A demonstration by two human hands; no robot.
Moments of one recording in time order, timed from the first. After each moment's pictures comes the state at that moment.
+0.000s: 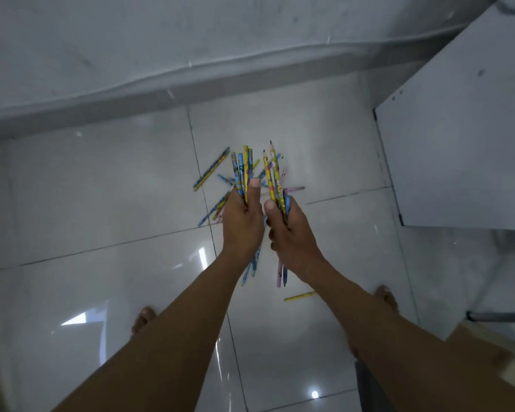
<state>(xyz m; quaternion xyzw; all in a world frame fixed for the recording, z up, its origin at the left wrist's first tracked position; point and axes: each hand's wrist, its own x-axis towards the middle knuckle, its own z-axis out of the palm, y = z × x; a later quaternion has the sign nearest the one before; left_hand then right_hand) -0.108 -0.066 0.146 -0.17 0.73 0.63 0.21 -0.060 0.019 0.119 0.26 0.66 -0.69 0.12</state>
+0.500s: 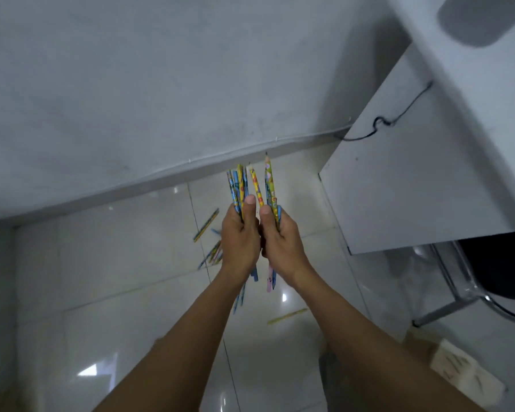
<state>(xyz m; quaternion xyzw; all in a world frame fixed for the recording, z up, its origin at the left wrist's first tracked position) -0.097 -0.014 0.389 -0.05 0.74 0.66 0.16 -0.064 0.062 0.366 0.22 0.67 -0.71 0.01</state>
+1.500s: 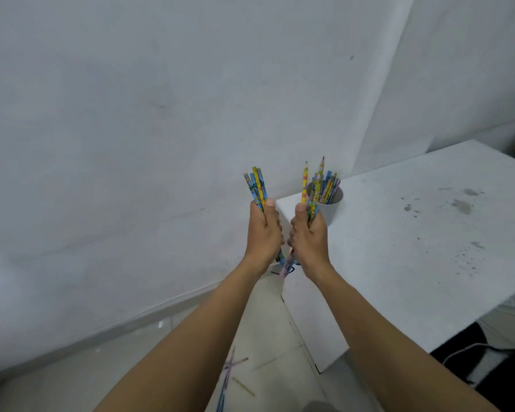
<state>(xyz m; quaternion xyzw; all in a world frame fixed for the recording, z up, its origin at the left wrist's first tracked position) -0.118 0.169 0.744 0.17 0.68 0.71 0.10 -0.080 0.254 0.717 0.18 0.64 -0.69 -0.28</state>
